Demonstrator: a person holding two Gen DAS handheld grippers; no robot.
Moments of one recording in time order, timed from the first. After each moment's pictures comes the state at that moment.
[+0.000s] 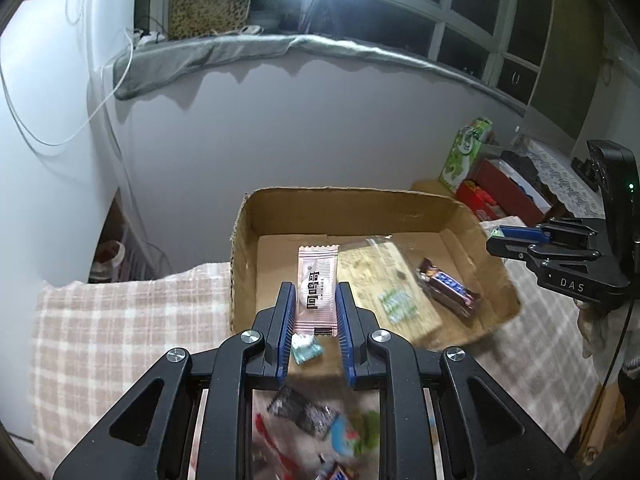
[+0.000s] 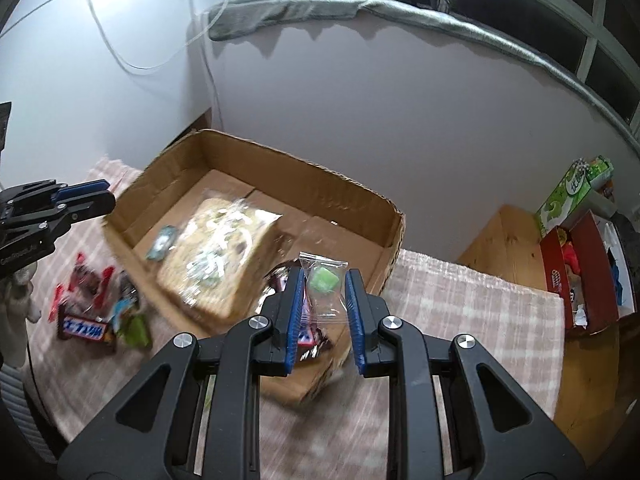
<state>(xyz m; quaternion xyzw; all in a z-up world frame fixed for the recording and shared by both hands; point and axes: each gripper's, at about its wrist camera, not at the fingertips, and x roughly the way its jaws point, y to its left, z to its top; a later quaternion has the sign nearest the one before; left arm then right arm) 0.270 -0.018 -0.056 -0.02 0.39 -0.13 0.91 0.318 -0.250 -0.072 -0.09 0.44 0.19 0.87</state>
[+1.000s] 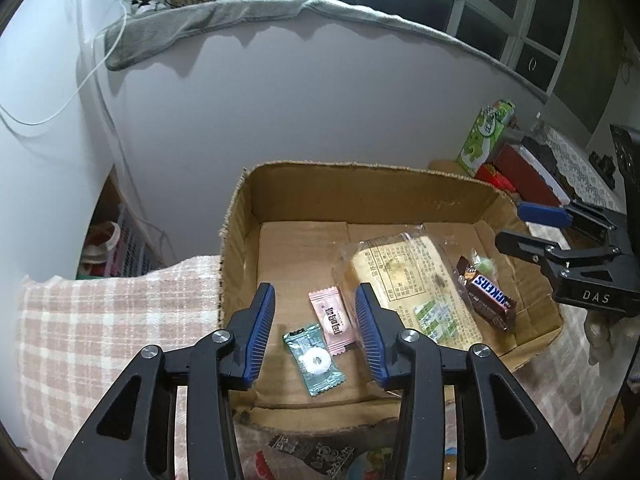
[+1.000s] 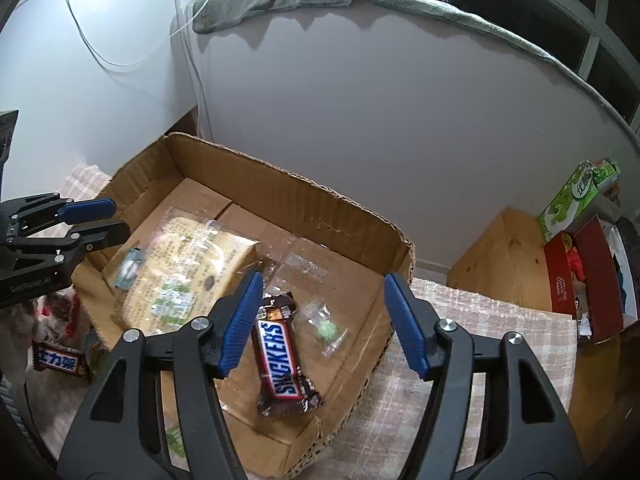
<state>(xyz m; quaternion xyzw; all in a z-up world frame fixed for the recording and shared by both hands) 0.303 -0.025 -0.081 -0.02 0.43 -0.11 0.90 0.345 -0.239 -0.087 -0.10 0.43 0.18 0.88</state>
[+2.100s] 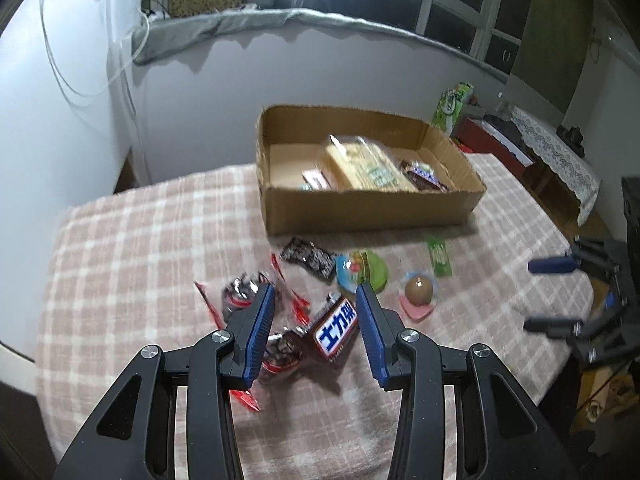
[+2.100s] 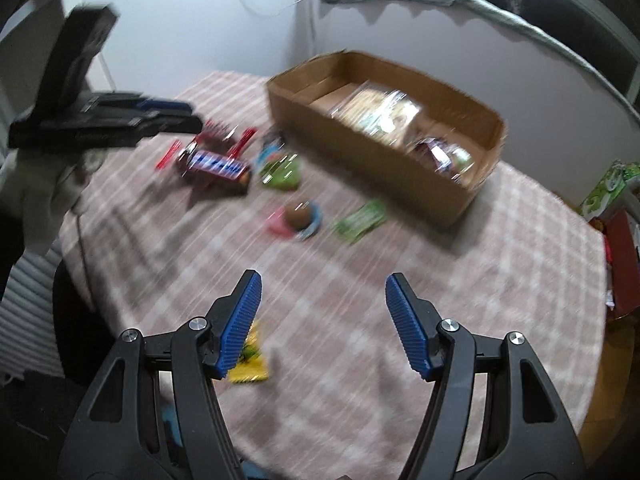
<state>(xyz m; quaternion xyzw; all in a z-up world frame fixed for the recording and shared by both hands) 0.166 0.010 -0.076 0.00 0.43 -0.15 0.89 0.119 -0.224 -0.096 -0.14 0.45 0.31 0.83</state>
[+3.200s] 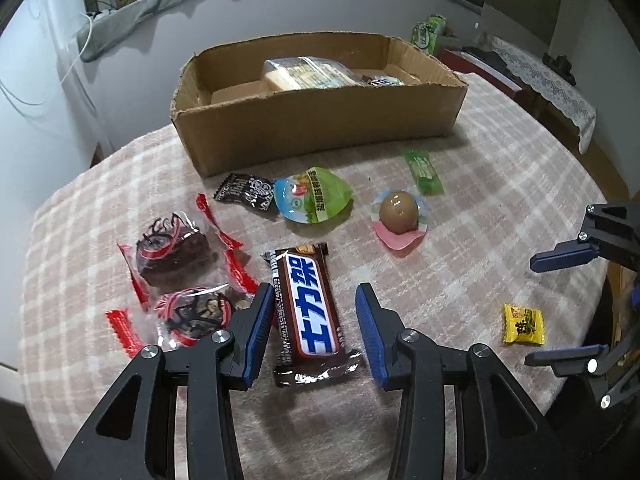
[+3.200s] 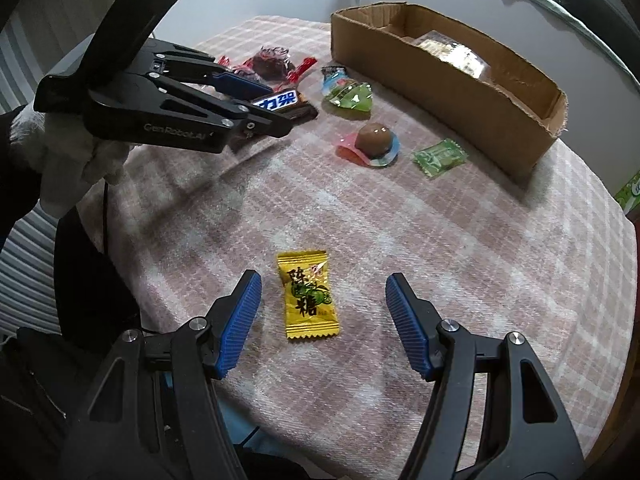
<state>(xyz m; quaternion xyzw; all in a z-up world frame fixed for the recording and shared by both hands) 0.150 -0.037 -0.127 0.09 0.47 -0.17 0.86 0.089 -0.199 -0.136 -0.19 0.48 0.34 0.79</state>
